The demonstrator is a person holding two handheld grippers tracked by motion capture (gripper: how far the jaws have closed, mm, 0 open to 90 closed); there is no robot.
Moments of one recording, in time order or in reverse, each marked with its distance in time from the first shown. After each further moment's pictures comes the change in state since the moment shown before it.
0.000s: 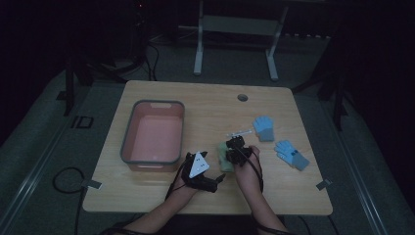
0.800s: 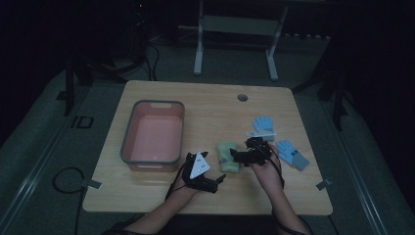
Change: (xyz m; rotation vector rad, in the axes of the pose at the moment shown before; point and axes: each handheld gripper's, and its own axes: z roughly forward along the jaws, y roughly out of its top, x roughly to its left) left arm -0.001 0.000 0.000 -0.004 -0.003 0.010; right arm -0.056 -0.013 -0.028 -0.232 0.150 -0.117
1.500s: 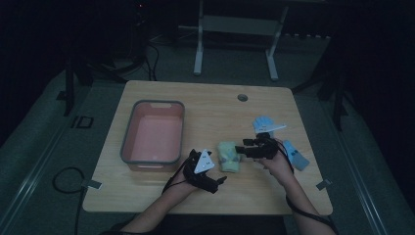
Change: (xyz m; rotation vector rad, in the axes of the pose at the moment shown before) left arm 0.001 0.030 -0.005 0.116 -0.111 0.107; right arm -0.051 -0.004 0.022 -0.014 0.315 -0.049
